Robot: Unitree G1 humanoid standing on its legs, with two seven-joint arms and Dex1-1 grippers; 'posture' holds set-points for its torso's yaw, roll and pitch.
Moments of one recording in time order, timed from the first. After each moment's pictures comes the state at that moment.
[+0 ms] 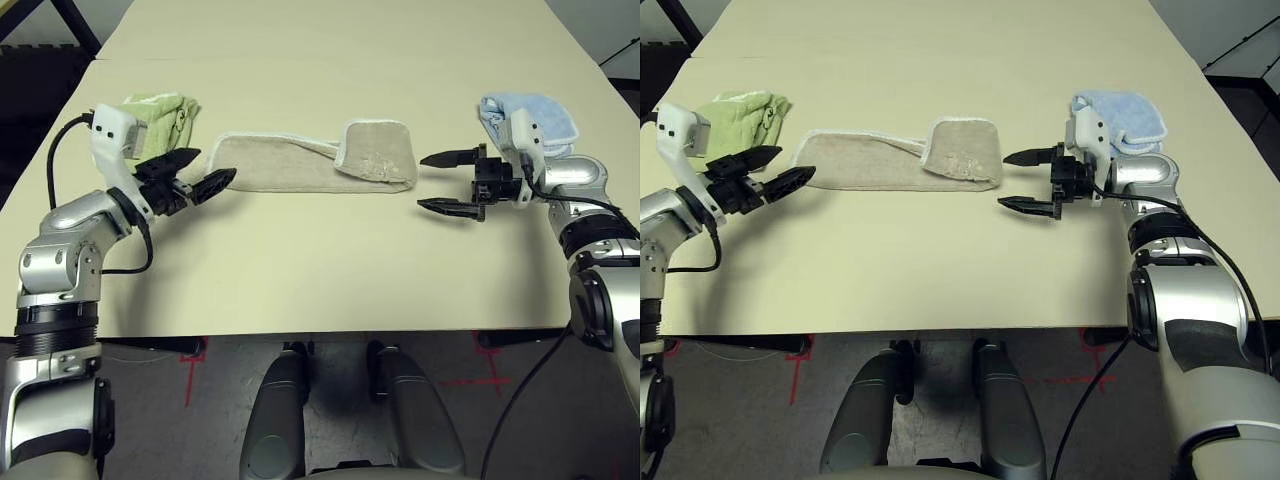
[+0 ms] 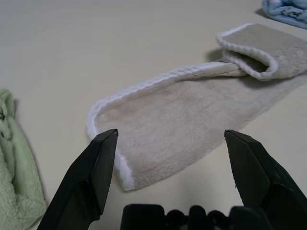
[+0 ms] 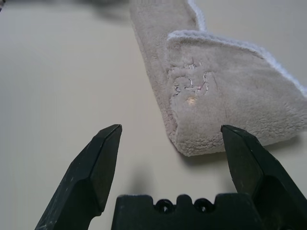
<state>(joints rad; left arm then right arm) -0.49 0.77 0.23 0.12 -0.44 0.41 -0.90 -1.08 -0.53 -0.09 1.26 0.12 -0.45 1.53</state>
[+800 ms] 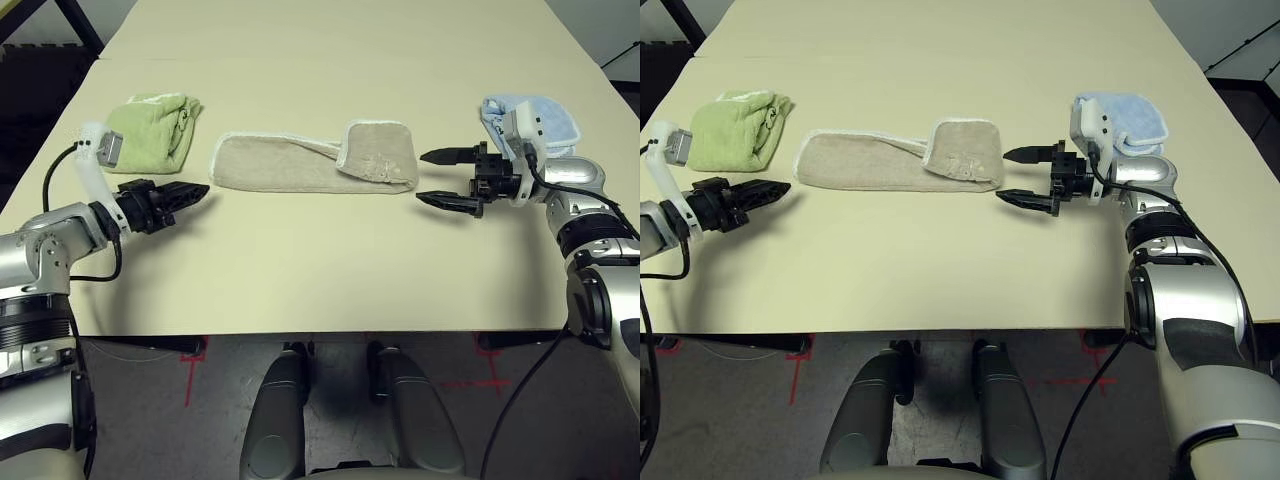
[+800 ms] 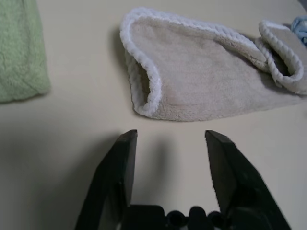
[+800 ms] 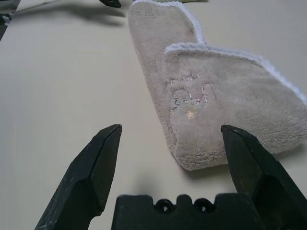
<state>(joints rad) -0.61 0.78 0.34 0.29 -0.60 1.03 -0.77 -1.08 -0.52 -0.10 1.25 0.14 -0.40 1.53</state>
